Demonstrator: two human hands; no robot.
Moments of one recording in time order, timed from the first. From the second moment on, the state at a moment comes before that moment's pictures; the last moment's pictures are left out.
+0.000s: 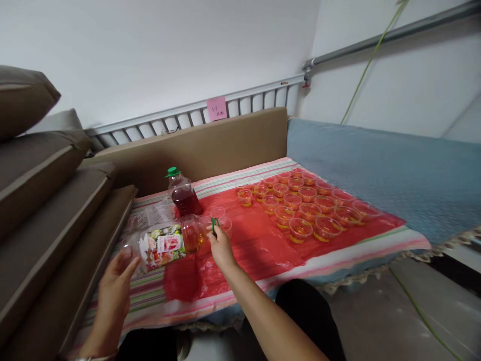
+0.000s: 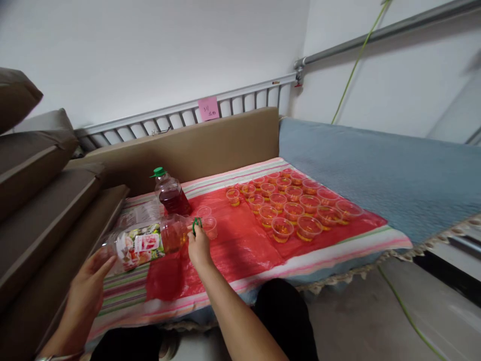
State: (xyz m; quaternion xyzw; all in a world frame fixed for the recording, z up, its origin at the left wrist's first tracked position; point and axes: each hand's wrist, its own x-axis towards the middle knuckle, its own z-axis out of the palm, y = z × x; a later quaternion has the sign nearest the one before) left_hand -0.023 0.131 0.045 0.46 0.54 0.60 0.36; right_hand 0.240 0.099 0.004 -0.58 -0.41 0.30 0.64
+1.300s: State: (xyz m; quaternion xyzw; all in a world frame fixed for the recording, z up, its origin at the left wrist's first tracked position) left_hand -0.027 0.126 0.050 0.44 0.54 0.61 0.37; right_hand 0.238 0.097 0.020 -0.59 -0.43 0.29 0.62
